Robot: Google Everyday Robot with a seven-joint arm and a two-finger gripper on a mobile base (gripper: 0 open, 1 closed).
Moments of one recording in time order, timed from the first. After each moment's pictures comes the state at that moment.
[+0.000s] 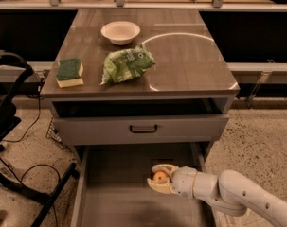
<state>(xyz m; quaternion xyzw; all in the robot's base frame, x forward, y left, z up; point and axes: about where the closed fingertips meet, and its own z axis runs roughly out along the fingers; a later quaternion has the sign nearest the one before) 0.462 -0.052 0.539 -0.43 0.69 0.33 0.48</state>
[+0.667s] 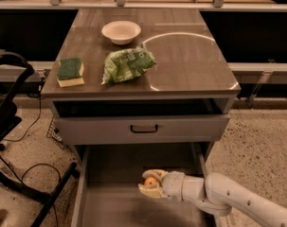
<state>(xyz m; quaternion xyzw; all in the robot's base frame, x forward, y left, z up) 0.461 -0.021 0.496 -0.43 0.69 0.36 0.47</state>
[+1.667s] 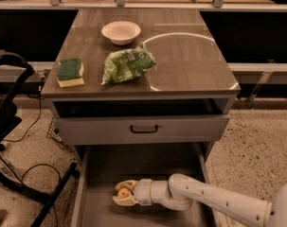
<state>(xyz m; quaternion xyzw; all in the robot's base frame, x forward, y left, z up) 0.463 0.089 0.389 -0.46 0.66 0.43 0.41</state>
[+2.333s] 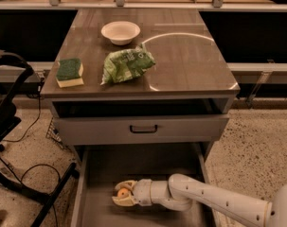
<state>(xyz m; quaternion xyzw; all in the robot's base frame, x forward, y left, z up) 0.461 0.093 0.389 -0.46 0.66 0.43 0.41</state>
